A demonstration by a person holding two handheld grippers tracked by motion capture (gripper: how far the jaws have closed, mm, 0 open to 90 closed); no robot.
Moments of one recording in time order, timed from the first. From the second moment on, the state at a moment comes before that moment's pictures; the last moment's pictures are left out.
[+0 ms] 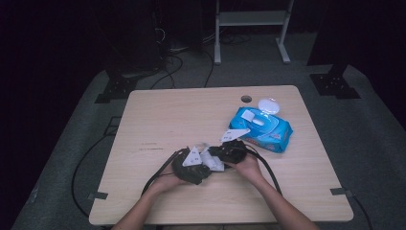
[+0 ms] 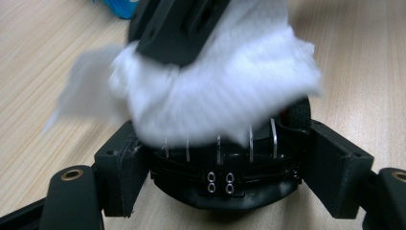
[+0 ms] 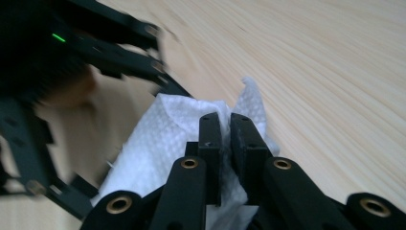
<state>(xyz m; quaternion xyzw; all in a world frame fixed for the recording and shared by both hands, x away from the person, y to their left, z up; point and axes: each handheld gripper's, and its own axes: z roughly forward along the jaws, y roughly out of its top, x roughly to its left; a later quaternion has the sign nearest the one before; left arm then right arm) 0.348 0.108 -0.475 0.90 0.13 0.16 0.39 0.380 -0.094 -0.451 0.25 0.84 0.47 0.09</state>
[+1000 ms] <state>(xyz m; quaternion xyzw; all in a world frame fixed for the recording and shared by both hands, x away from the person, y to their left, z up) 0.349 0.110 -0.476 0.90 0.12 0.16 0.39 0.363 -0.151 -0.458 0.26 0.85 0.45 0.08</state>
